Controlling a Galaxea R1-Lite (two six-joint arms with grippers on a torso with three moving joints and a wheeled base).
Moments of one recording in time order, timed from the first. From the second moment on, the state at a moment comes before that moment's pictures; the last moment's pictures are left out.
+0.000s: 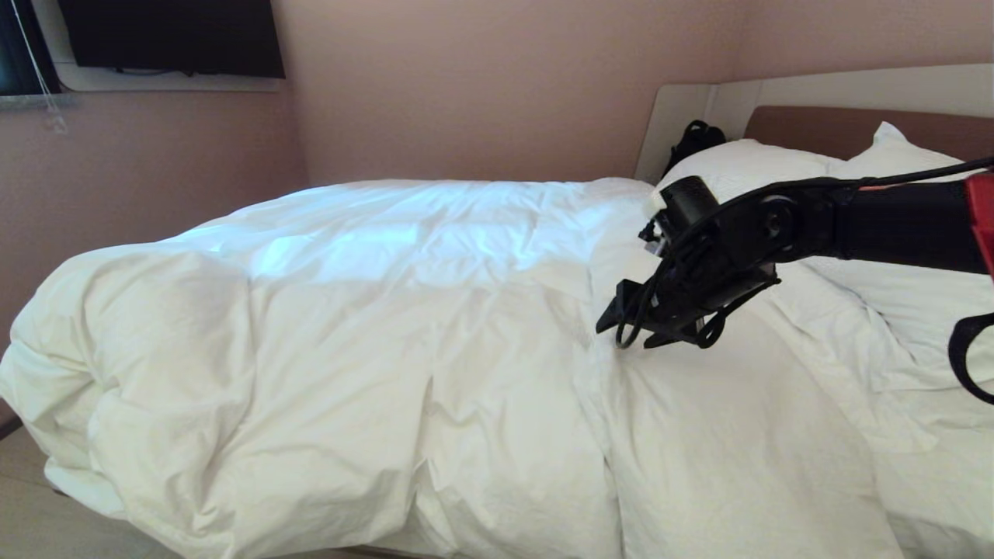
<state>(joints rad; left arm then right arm) 0.00 0.00 -0.04 0.09 0.01 0.00 0.40 2.12 -1.90 0.67 0.06 0.53</state>
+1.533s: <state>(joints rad) 0.00 0.00 -0.04 0.09 0.01 0.00 0.38 2.34 -1.86 0.47 -0.08 0.53</state>
